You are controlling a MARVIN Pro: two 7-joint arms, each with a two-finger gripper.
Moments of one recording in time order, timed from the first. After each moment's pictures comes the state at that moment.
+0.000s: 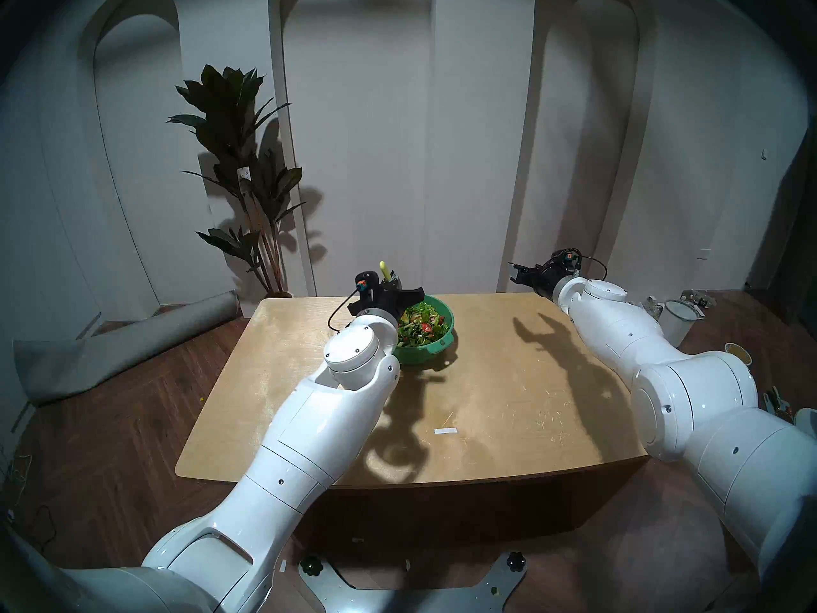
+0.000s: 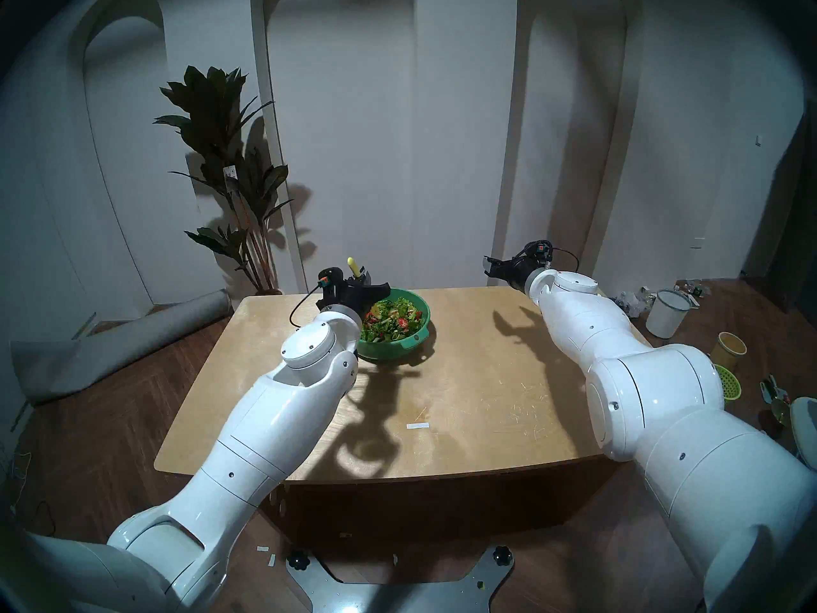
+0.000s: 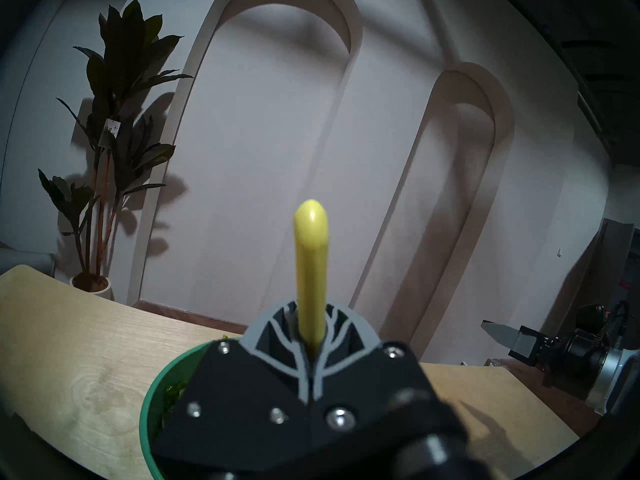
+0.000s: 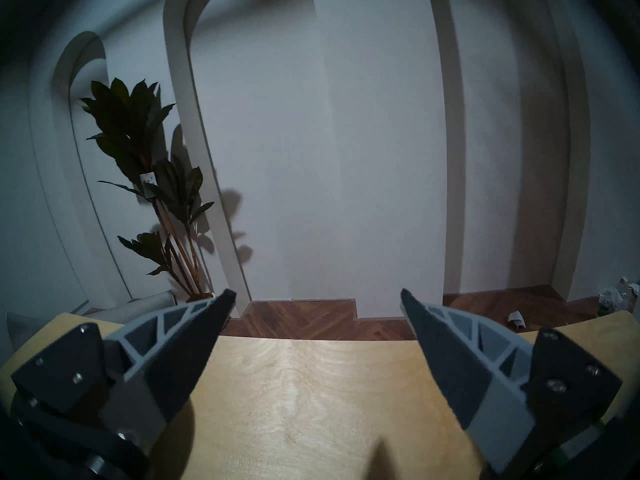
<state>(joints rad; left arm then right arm) 1.20 -1.44 -1.07 -1.48 -0.61 0.05 0.38 -0.56 -1.29 1.40 -0.32 0.37 -0.03 0.49</state>
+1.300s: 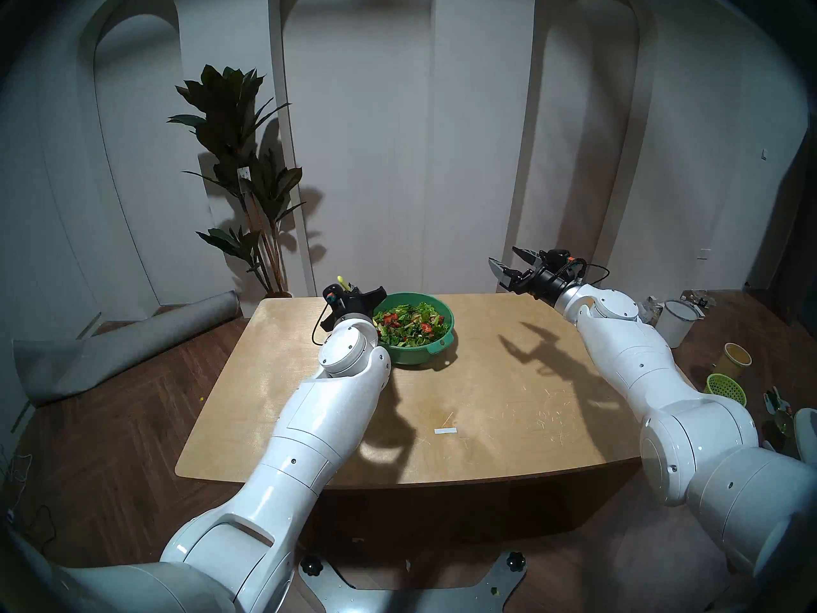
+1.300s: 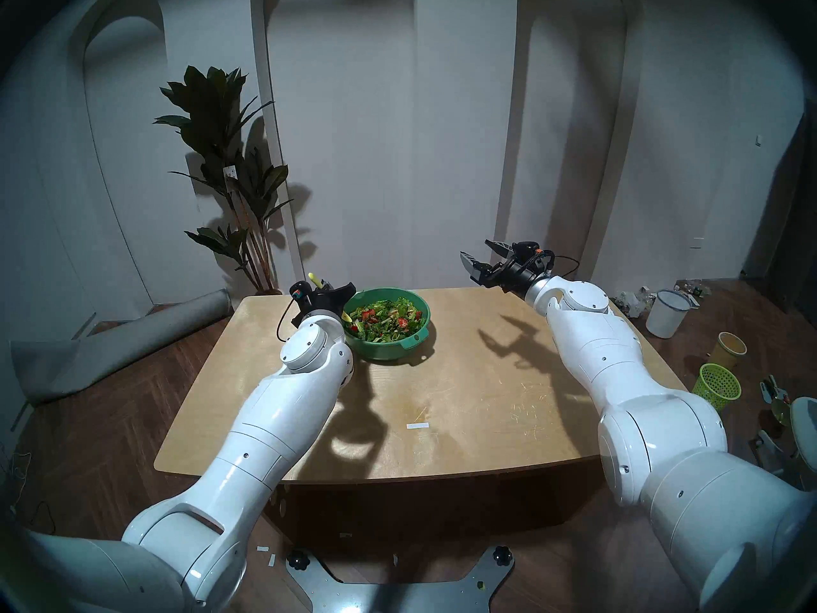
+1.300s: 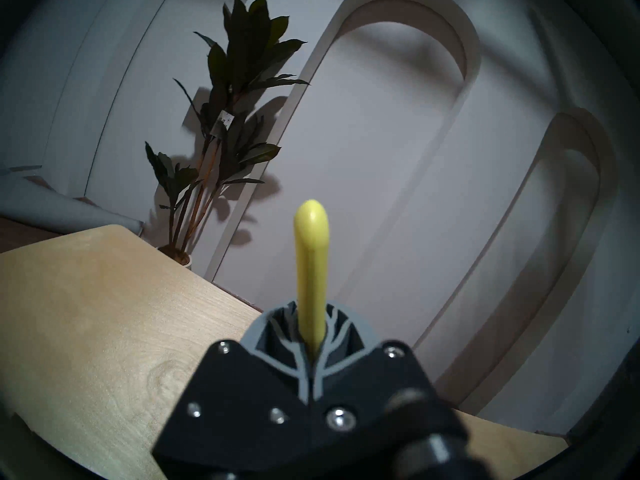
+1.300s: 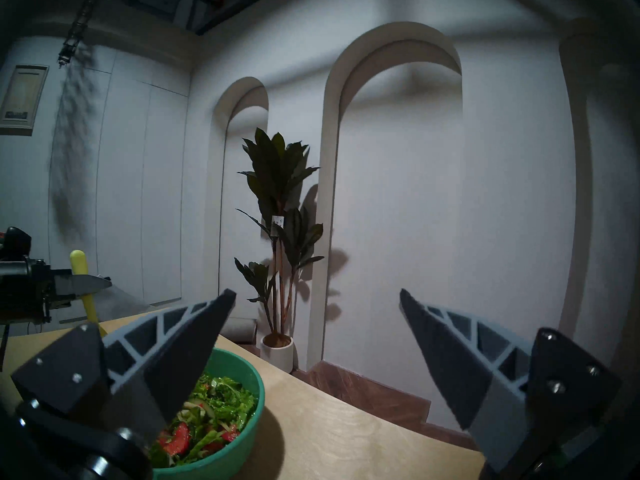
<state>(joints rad) 1.14 -1.53 -1.22 -1.25 -0.67 -0.13 0.52 -0.76 -1.23 1.42 -0.65 0.41 -0.26 0.87</state>
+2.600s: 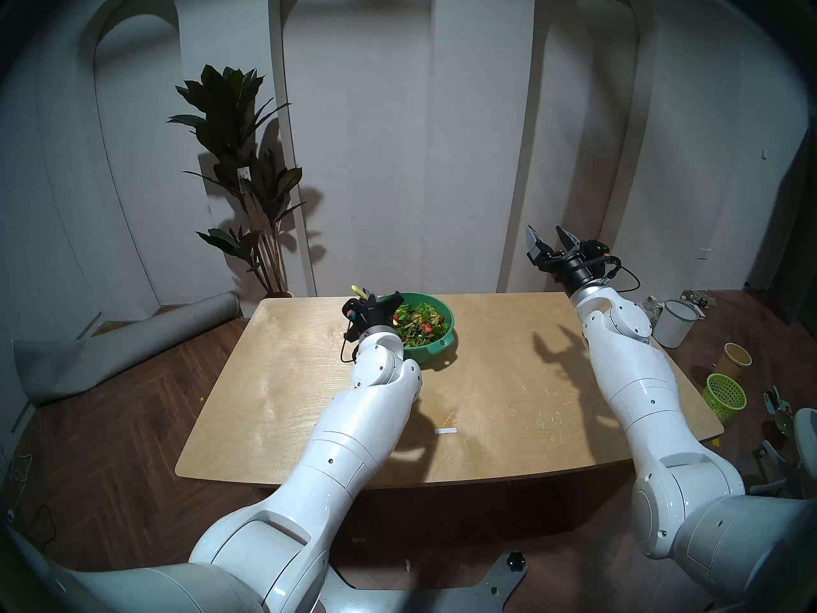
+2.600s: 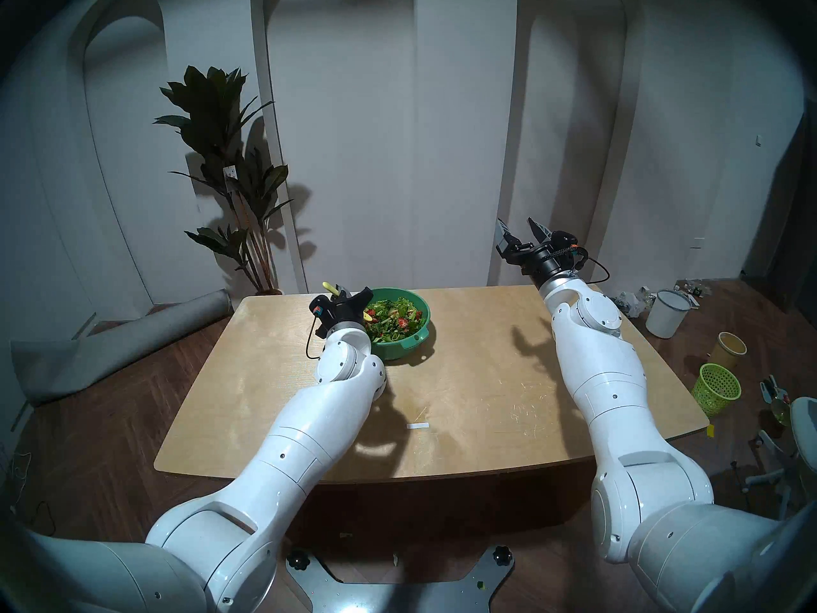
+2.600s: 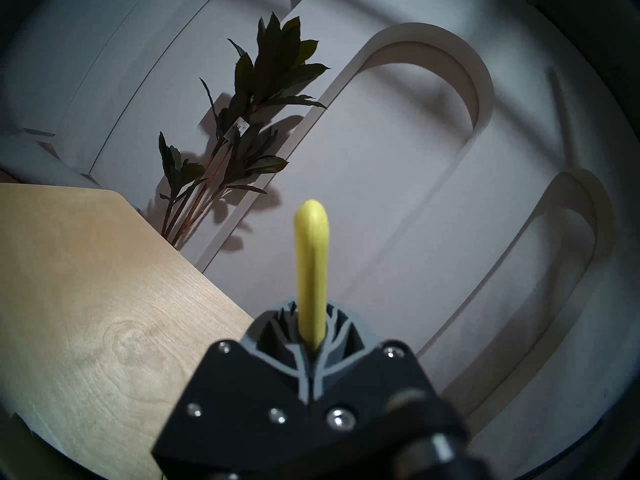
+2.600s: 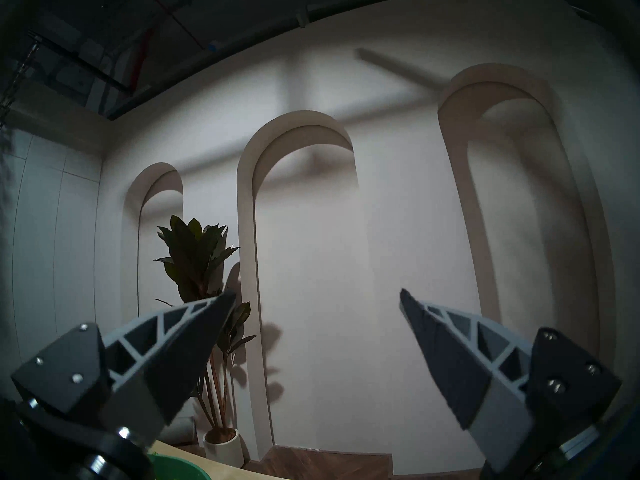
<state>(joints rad) 1.12 -1.64 -1.16 -1.05 -0.64 -0.43 0.46 -1.00 -1.29 1.61 -1.05 0.52 -0.20 0.52</state>
